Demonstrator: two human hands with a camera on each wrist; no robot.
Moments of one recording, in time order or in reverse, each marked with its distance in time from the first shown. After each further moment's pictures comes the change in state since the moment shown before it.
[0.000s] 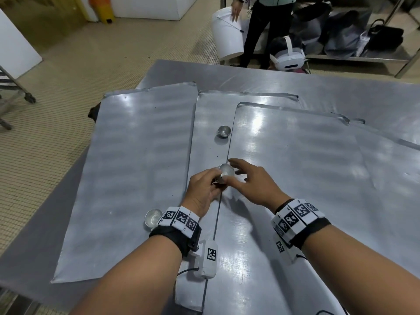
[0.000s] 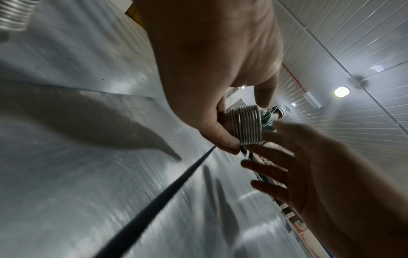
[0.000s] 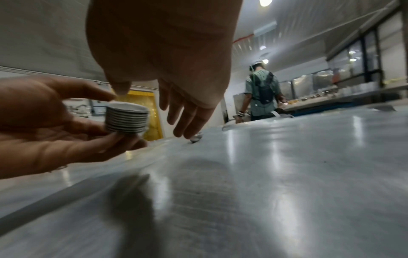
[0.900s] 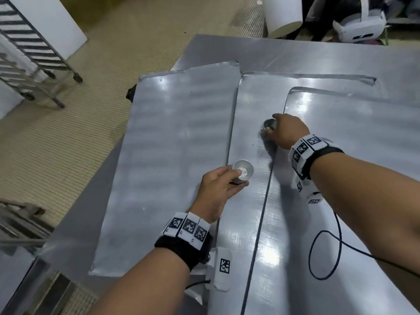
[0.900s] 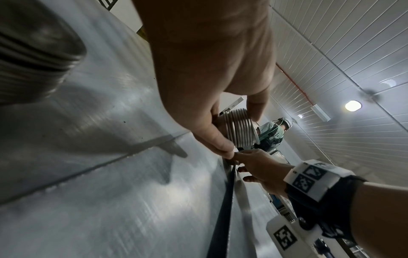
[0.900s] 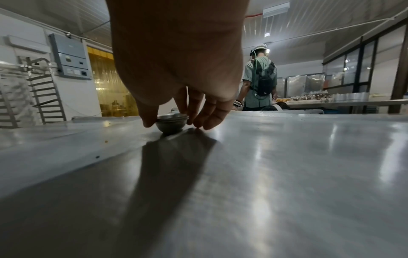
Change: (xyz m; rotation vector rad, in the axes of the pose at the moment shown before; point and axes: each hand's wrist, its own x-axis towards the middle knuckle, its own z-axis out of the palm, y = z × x) left_hand 0.023 0.032 -0.052 0.003 0.065 -0.008; right_hand 0.201 0.017 0.010 -0.484 -0.013 0.172
